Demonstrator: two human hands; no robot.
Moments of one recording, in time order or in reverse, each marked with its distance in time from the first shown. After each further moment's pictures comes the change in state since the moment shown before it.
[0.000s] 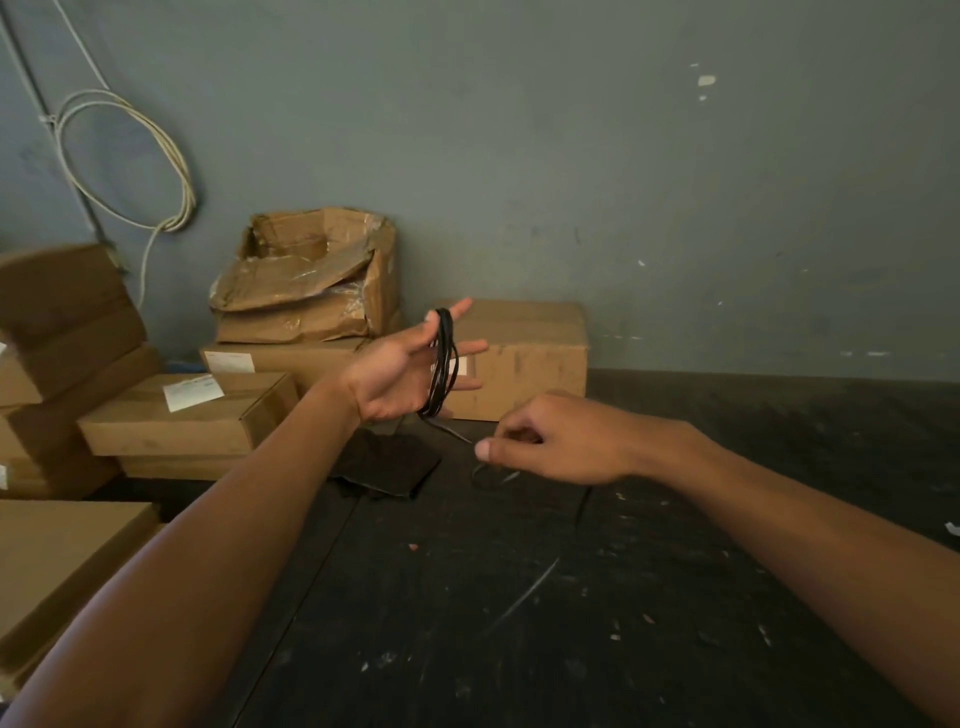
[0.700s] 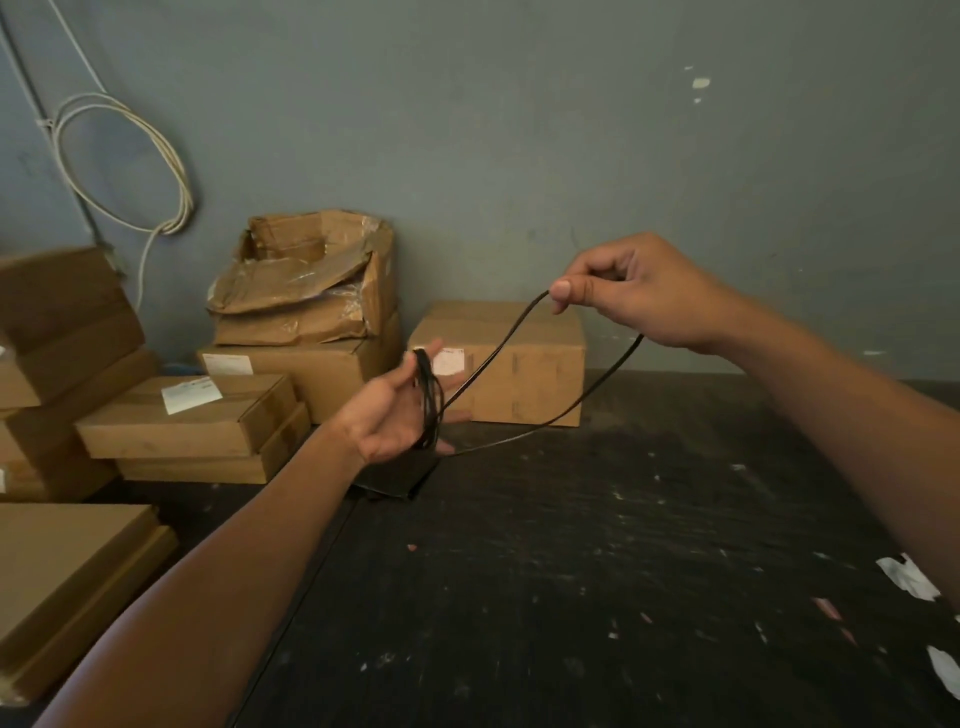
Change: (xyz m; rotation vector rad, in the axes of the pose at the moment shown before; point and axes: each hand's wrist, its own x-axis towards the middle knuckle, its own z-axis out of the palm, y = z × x) left_hand -0.002 -0.052 -0.018 -0.336 0.130 -0.025; right_hand -0.020 0.015 -0.098 0.227 0.474 -0.114
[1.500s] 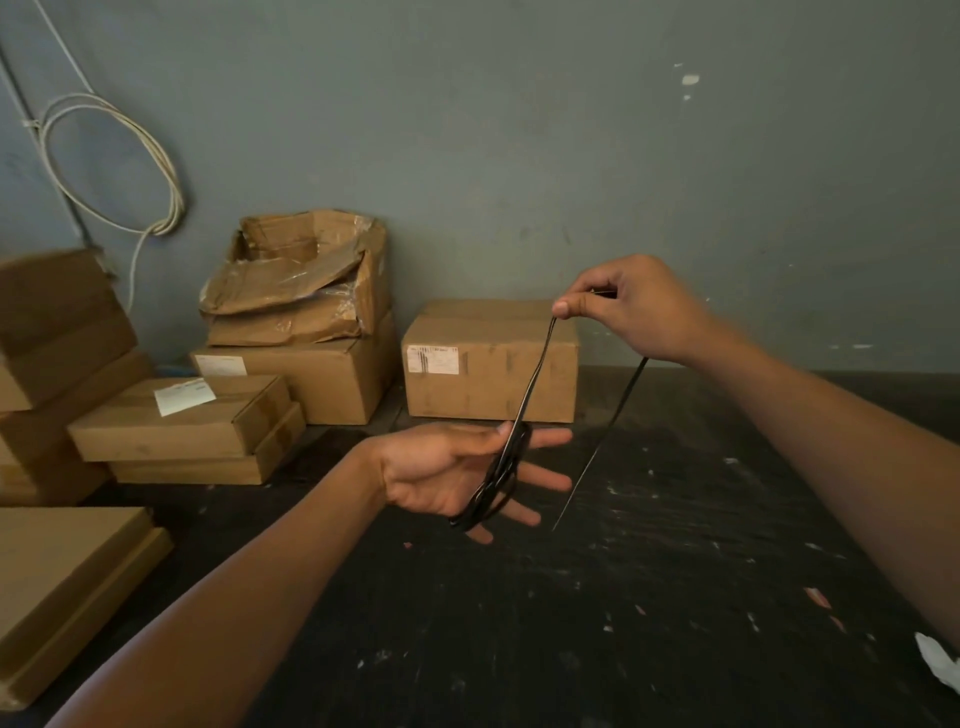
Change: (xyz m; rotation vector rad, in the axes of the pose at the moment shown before) left_hand -0.032 -0.020 0.071 0.468 -0.720 -0.393; right_hand 0.004 0.038 0.010 -0.173 0.139 0.070
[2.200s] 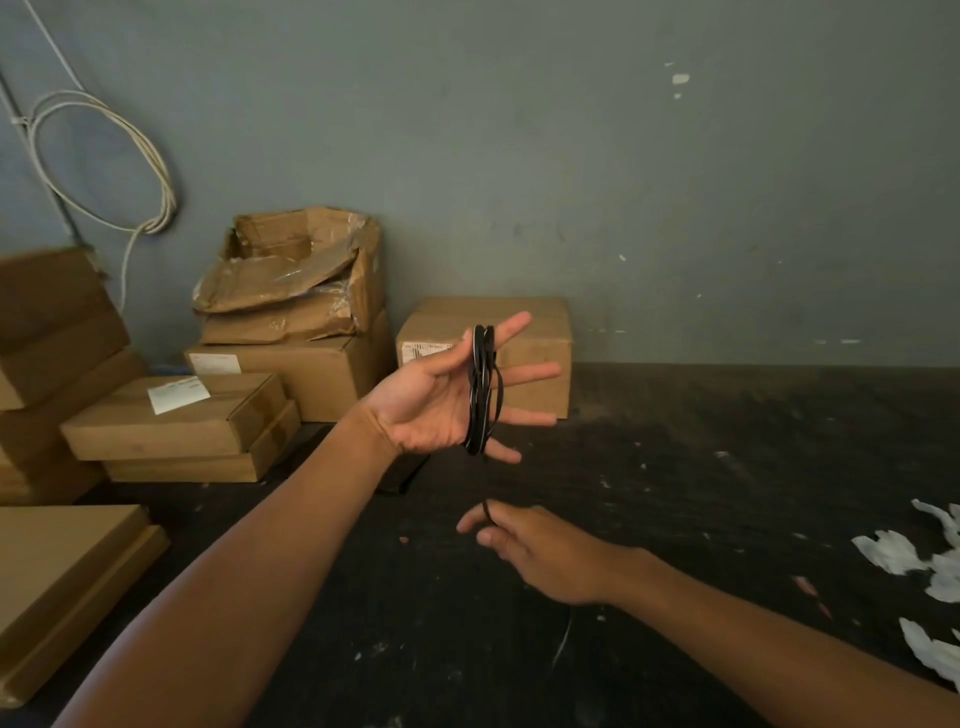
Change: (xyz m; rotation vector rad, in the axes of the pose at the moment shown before) left_hand 0.005 0.033 -0.006 -0.279 0.026 0.389; right_hand -0.137 -0.012 0.143 0.251 -0.625 0.168
